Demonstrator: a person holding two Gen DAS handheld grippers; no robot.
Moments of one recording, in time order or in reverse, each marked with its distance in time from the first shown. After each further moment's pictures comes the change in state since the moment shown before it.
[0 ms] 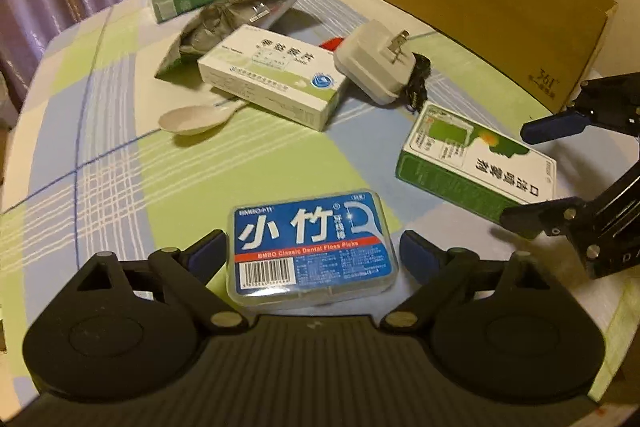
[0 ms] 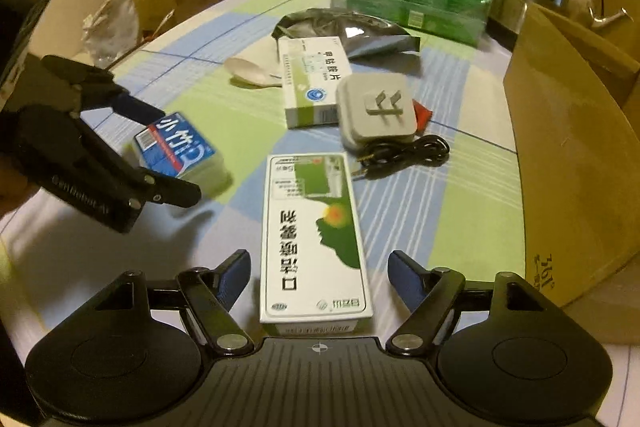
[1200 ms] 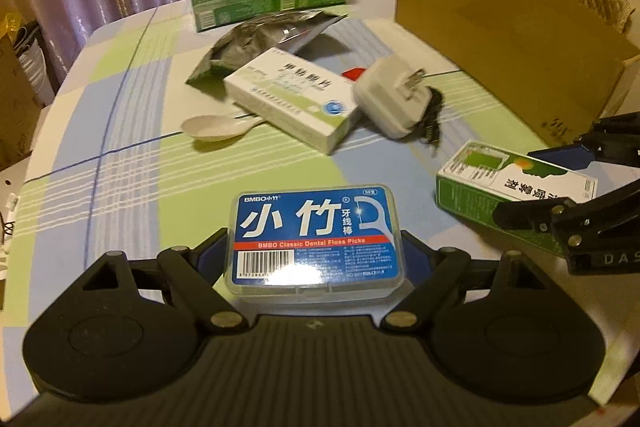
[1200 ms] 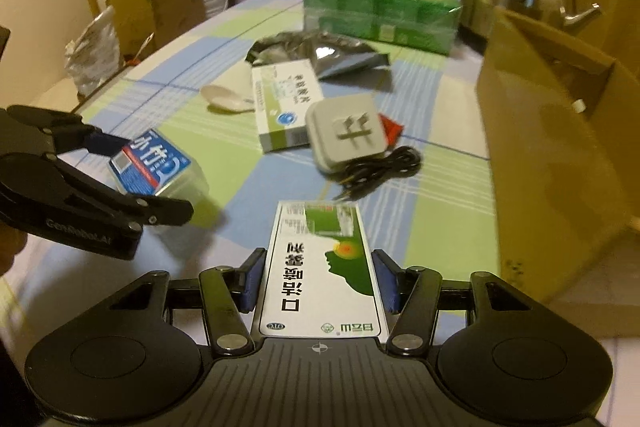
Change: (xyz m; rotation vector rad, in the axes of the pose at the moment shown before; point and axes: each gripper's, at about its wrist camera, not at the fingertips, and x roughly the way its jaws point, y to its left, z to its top) left arm -0.017 -0.021 0.005 -0.134 -0.064 0.074; right arm -0.024 -0.013 0.003 0.068 -0.055 -0.037
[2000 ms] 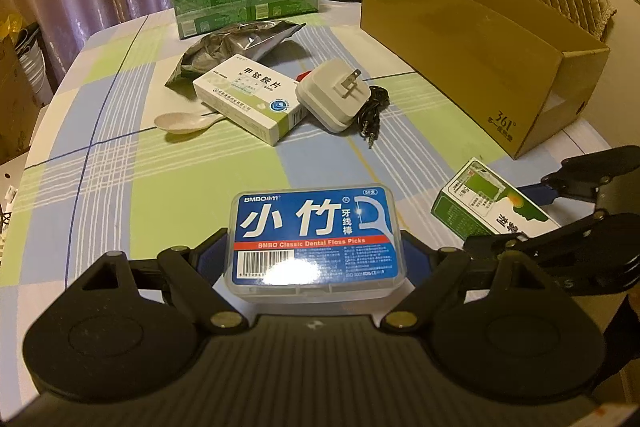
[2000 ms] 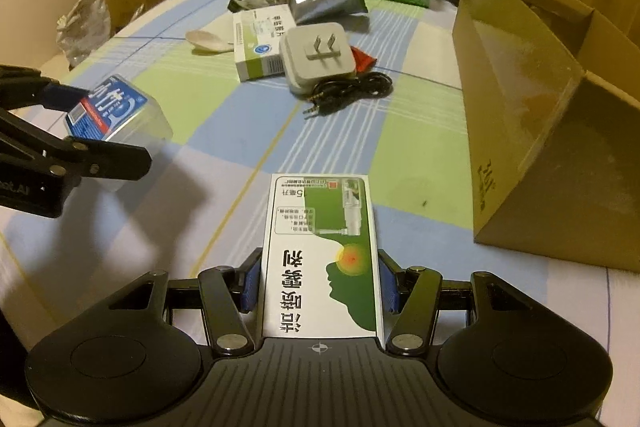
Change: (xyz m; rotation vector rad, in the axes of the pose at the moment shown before) left arm -0.035 -0.045 -0.017 -0.010 -0.012 -0.005; right arm -0.003 -0.015 -0.048 0.012 0.091 -0.017
